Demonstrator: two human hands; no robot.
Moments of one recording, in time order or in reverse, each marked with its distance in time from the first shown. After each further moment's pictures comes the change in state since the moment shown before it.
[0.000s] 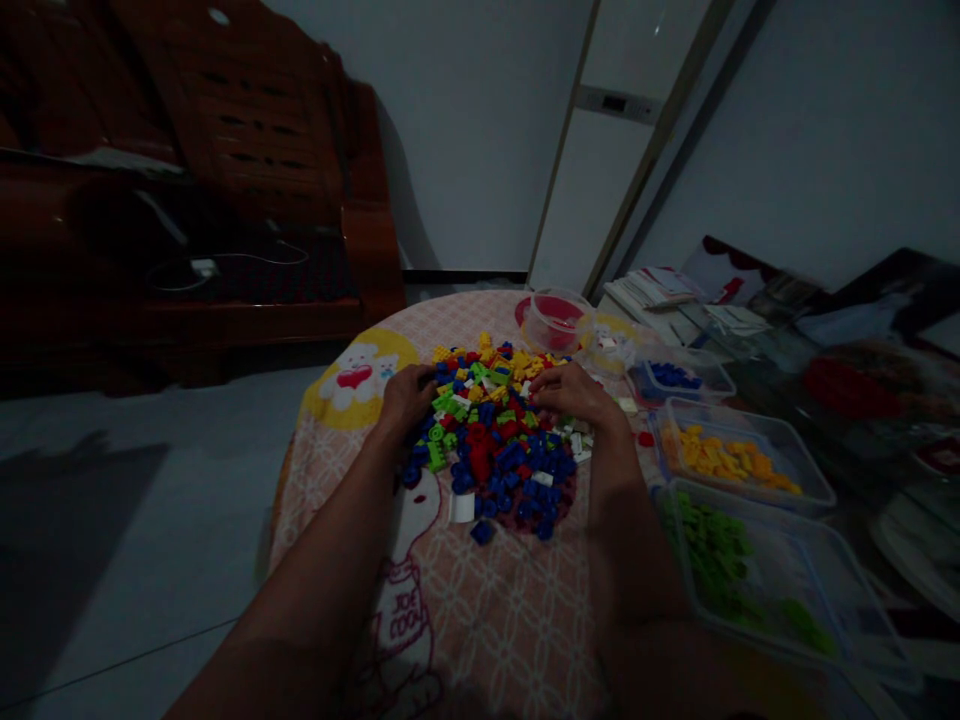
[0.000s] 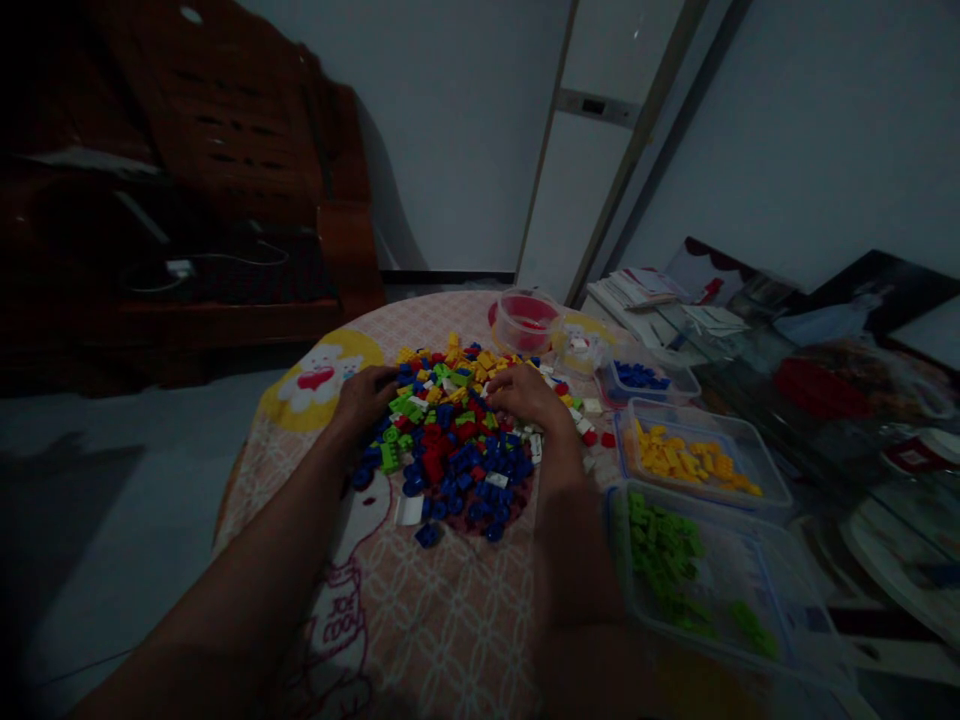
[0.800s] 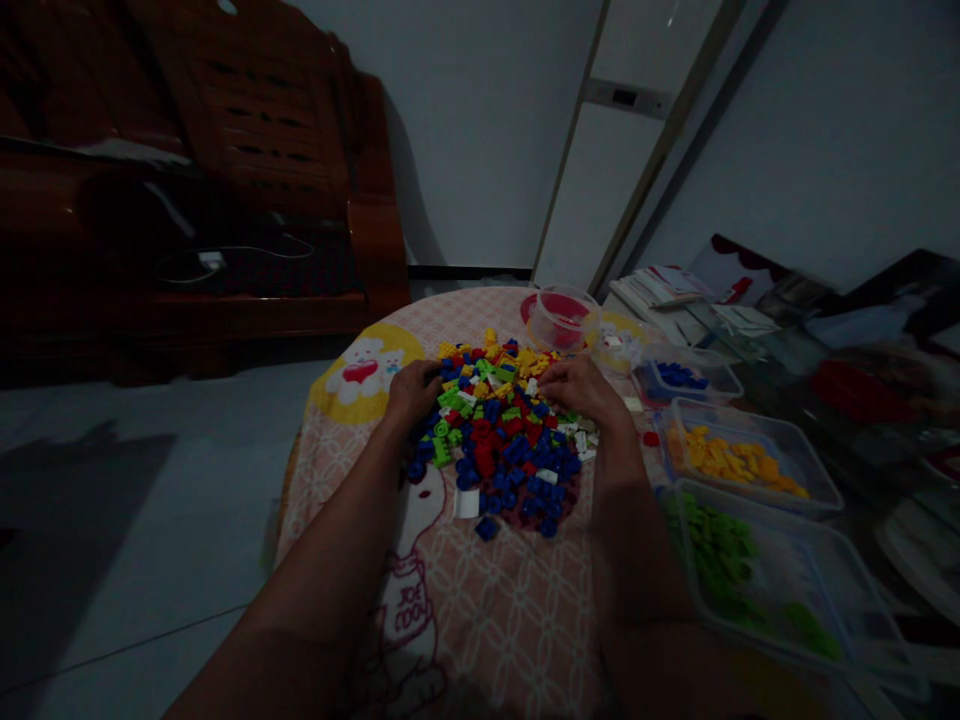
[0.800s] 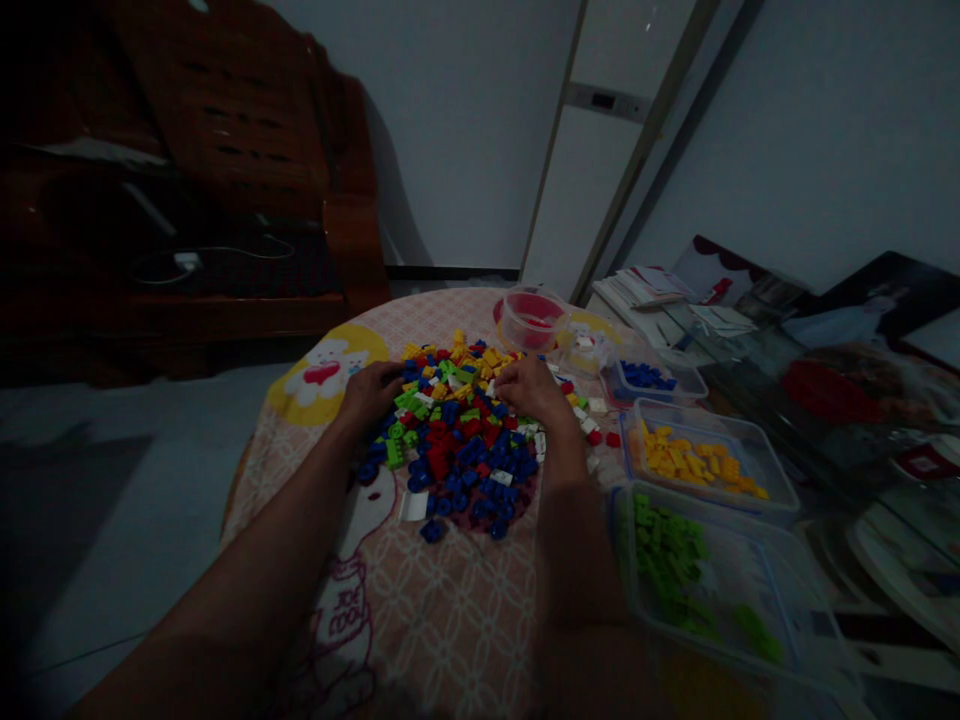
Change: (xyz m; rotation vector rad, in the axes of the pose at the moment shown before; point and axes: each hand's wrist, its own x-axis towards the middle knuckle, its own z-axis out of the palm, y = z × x) left_hand -0.002 0.001 0.000 -0.025 -0.002 -0.007; right_hand 0.000 -0.006 0.003 -0.055 0.087 -0.044
